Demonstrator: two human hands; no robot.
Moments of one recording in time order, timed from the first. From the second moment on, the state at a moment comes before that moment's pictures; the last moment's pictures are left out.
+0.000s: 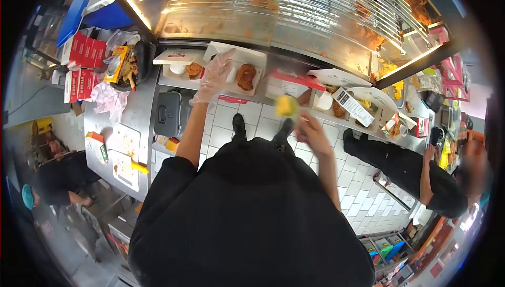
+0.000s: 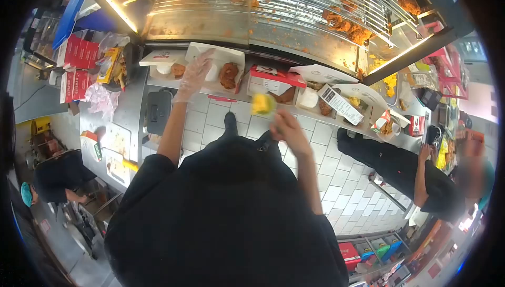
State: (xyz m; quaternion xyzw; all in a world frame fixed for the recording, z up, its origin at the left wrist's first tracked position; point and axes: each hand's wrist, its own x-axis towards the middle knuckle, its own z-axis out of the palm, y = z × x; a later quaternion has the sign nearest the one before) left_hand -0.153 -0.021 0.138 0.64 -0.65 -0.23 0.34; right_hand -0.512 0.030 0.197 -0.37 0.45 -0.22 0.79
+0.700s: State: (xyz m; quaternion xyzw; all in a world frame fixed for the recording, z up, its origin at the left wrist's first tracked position) left_hand -0.160 0.005 0.072 0.65 -0.57 -0.34 0.38; right_hand -0.353 0.031 0.148 -0.58 0.57 -0.41 0.42
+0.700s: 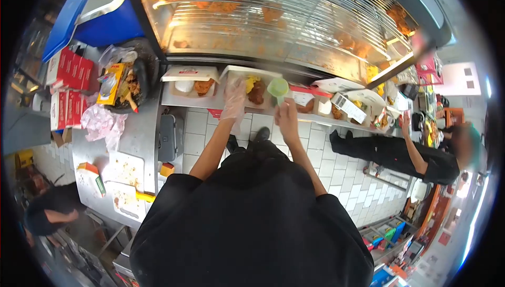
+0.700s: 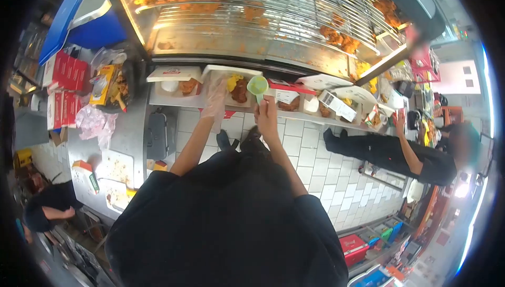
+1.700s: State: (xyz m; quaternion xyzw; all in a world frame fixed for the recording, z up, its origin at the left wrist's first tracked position) left_hand -0.286 0.057 0.113 0.75 -0.22 -0.19 0.60; right_hand -0.891 -0.264 0.060 -0.82 0.55 -0.03 0.12
